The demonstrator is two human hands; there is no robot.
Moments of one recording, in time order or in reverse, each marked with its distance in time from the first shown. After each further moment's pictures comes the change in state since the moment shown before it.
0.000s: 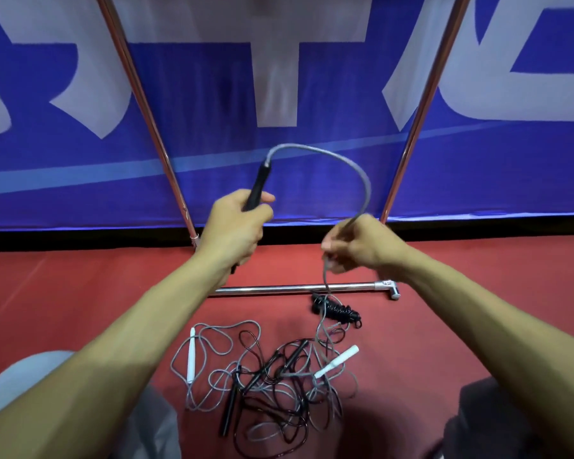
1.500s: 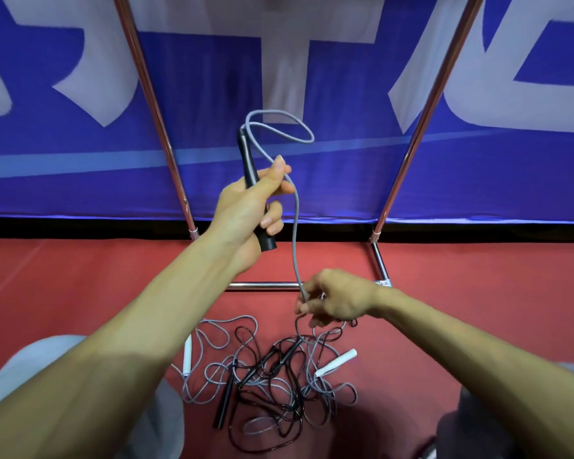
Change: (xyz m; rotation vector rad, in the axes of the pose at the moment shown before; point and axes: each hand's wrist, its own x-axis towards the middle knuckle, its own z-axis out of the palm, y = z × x) left_hand -0.006 0.018 0.003 -0.551 -0.065 -0.044; right_hand -0.018 0.018 0.052 -0.389 -0.418 0.046
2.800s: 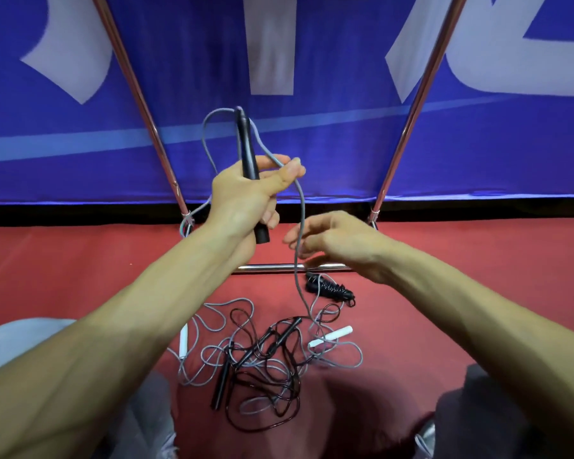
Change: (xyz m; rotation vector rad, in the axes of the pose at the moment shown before) left_hand -0.006 -0.026 0.015 0.132 0.073 0.019; right_hand -0.013 -0.015 -0.024 0.504 0.236 -0.057
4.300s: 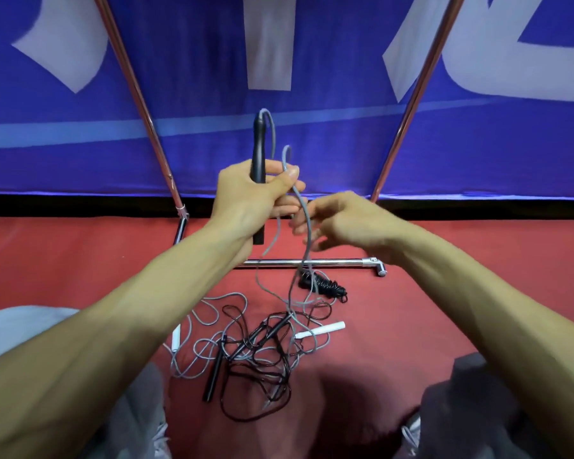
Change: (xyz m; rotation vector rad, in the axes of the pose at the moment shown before) left_hand -0.004 -0.004 0.005 0.114 0.007 0.038; right_hand -0.005 -0.012 -0.017 -0.041 -0.012 -0.034
